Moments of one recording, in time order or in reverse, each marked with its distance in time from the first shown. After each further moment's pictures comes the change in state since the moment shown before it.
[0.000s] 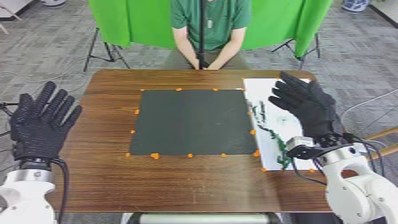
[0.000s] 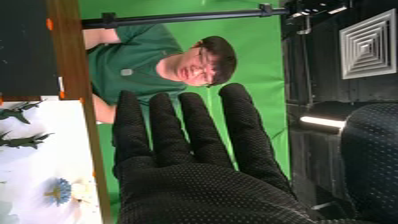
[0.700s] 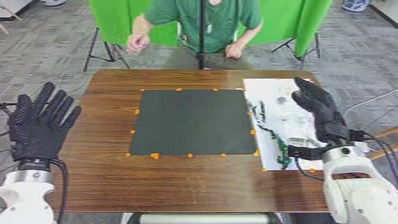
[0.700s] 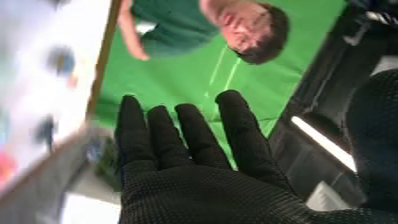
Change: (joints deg) left arm 0.4 -0.1 -0.2 -0.1 -0.7 -0.1 0.4; right arm -1.8 3.2 -2.3 -5.2 -33.2 17.3 14.3
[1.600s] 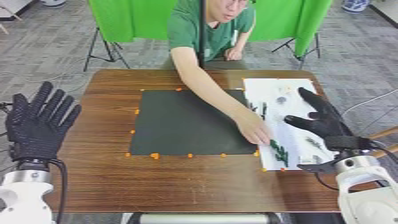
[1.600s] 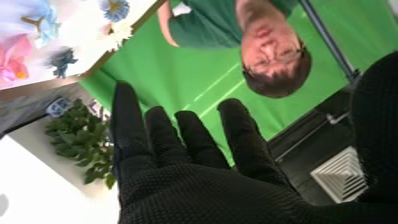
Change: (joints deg) left arm 0.1 0.3 -0.3 0.1 -1.1 -0.7 0.5; right arm -6.7 1.4 5.7 -2.7 -19.4 -9.5 1.9
